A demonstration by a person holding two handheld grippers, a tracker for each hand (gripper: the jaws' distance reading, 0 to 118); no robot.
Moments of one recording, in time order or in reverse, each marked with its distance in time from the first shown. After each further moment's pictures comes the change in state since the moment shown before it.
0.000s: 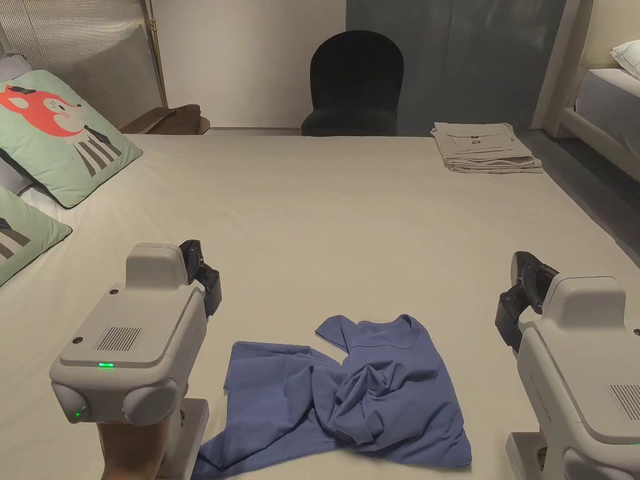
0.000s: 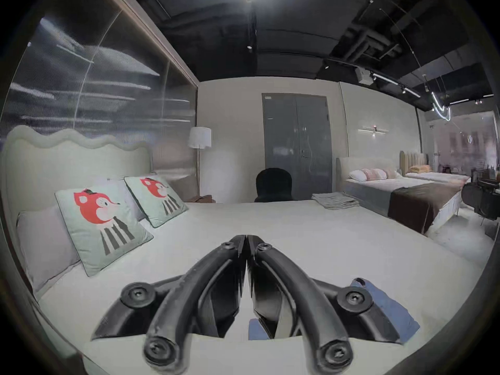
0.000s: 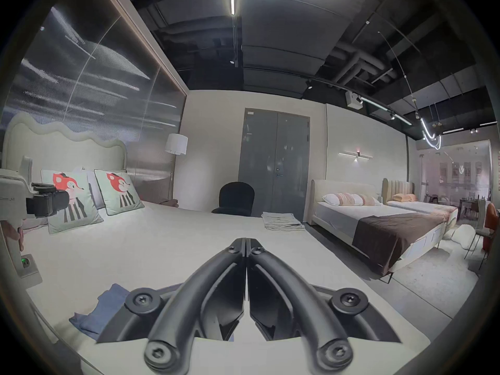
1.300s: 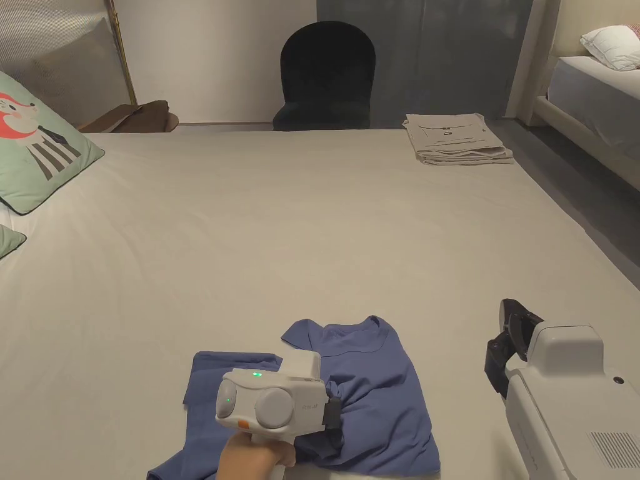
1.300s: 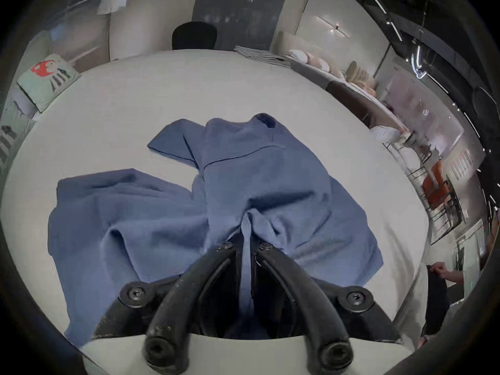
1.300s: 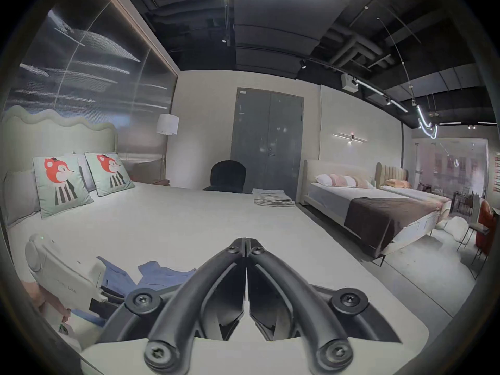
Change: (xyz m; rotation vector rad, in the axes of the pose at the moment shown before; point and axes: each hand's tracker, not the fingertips) left arm 0.152 -0.128 -0.077 -0.850 -0.454 0.052; right arm 0.033 -0.048 -0.004 -0.120 -0.039 -0.001
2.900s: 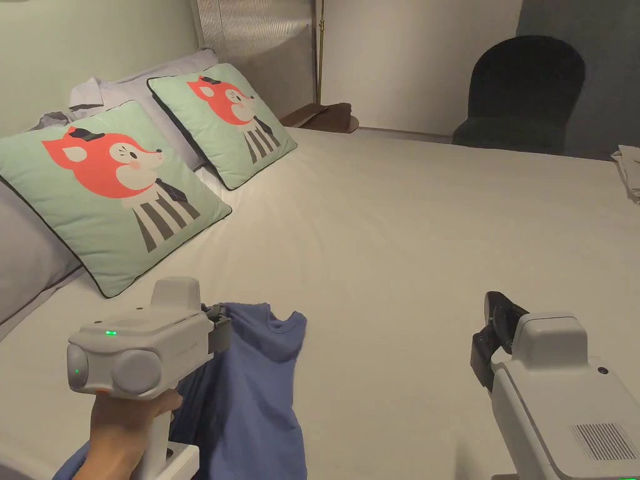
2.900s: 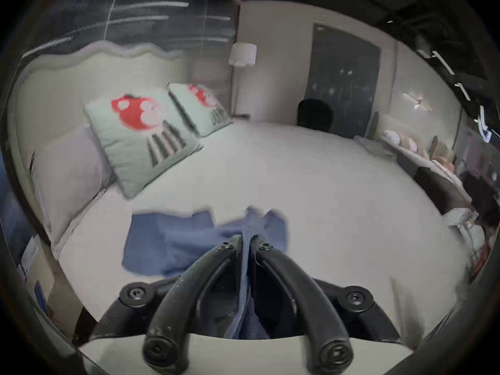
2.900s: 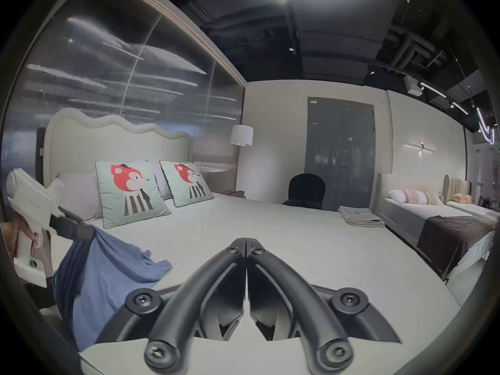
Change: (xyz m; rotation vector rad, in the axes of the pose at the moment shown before) left arm -0.226 -0.041 0.261 0.474 0.473 0.208; right arm -0.190 0.034 -0.033 0.070 0.406 0.020
